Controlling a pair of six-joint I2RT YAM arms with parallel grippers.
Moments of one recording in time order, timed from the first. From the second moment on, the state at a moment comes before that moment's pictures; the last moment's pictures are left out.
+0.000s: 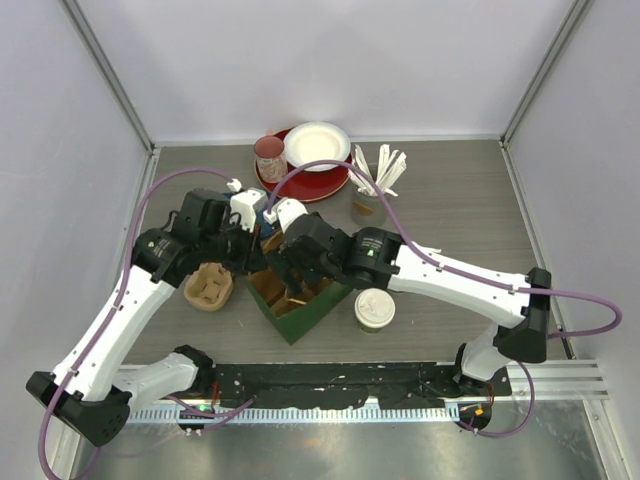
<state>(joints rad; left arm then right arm) -0.50 1.04 1.23 -1.00 0.31 -0.14 1.20 1.59 1.60 -0.82 0.33 0.26</state>
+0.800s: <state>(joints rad) -0.50 1.03 1.21 -1.00 0.31 -0.14 1.20 1.50 1.85 -0.77 0.41 0.36</state>
